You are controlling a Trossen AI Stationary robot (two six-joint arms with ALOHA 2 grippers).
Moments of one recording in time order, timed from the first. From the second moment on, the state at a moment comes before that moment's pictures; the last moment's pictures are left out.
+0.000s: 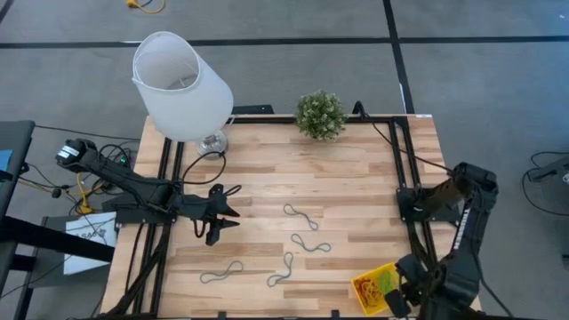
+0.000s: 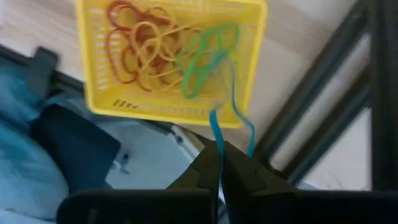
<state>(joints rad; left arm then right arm) -0.39 0.95 0.52 -0.17 -0.22 -0.46 1.18 1.67 1.46 -1.28 -0.03 2.24</state>
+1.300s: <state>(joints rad) -0.39 0.95 0.52 -0.17 -0.23 -0.47 1.04 1.60 1.45 -1.33 0.82 1.28</state>
